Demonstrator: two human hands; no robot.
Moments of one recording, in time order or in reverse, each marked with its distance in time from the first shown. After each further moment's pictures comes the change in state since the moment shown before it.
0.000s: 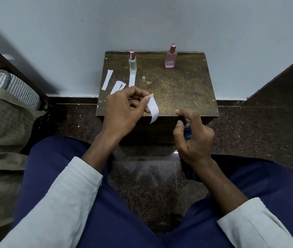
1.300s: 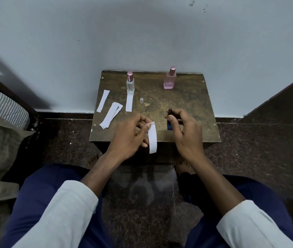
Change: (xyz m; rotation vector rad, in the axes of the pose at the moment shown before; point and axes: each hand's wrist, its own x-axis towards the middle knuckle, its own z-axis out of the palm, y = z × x) left_hand 0.044 -0.053 0.031 -0.060 -0.218 -0.119; right_hand 0.070 0.069 0.055 -0.016 -0.208 0.398
